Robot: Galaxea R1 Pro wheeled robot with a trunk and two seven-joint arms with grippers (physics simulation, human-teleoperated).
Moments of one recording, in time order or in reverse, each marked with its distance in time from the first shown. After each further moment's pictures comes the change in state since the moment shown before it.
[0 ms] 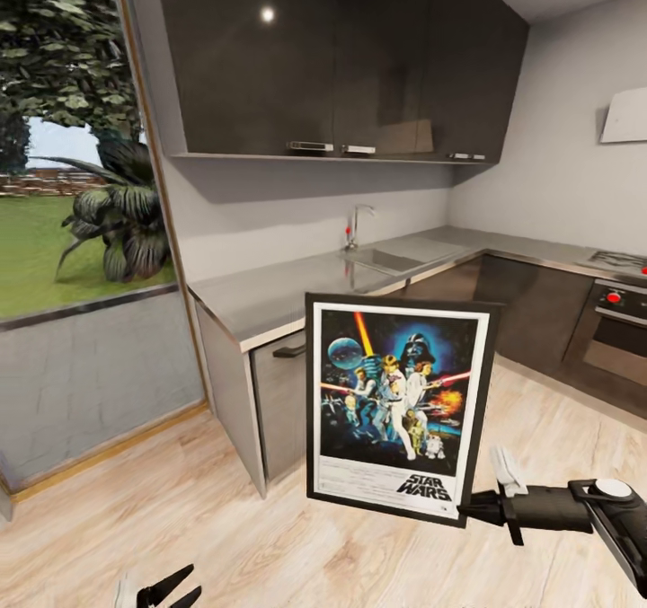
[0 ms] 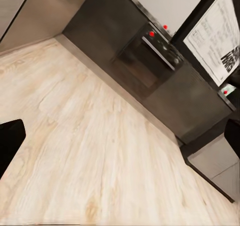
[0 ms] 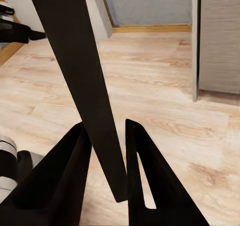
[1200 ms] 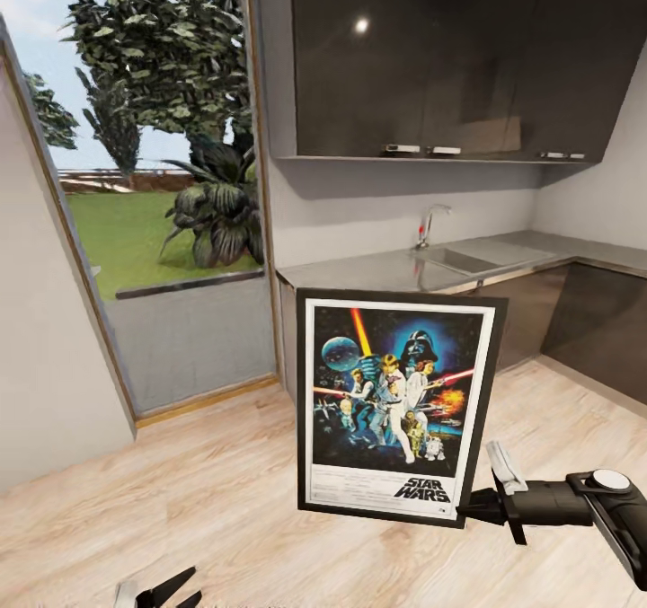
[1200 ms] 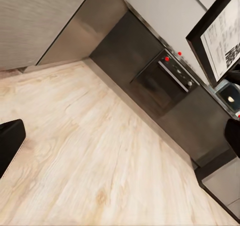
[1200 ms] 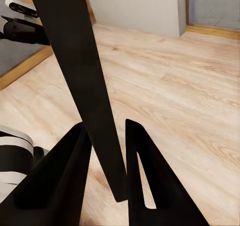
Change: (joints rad) left arm 0.004 -0.002 0.001 0.000 0.000 -0.001 -0.038; right arm -0.003 0.001 0.000 -0.053 -0.002 0.007 0.081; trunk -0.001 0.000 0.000
